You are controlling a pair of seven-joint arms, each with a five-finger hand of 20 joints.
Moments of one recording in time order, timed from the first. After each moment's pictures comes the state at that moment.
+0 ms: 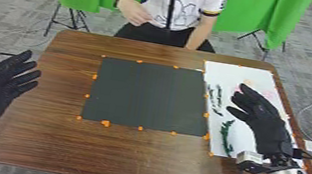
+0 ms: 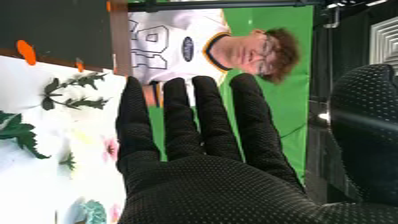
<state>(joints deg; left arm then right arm) 138.8 -56.2 -114.3 -127.5 40.6 3.0 9.1 -119.9 -71.8 101.3 -118.9 -66.5 -12.9 -5.0</state>
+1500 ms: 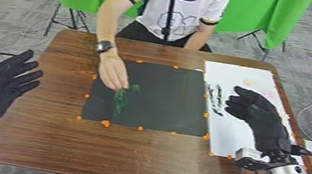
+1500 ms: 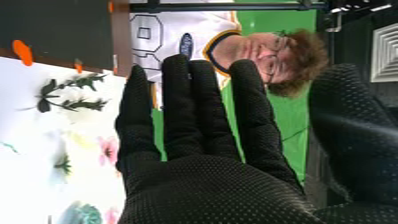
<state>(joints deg) 138.3 -56.2 -113.7 -127.4 40.6 3.0 9.2 -118.7 -70.2 100.2 -118.8 -66.8 -11.2 -4.0</state>
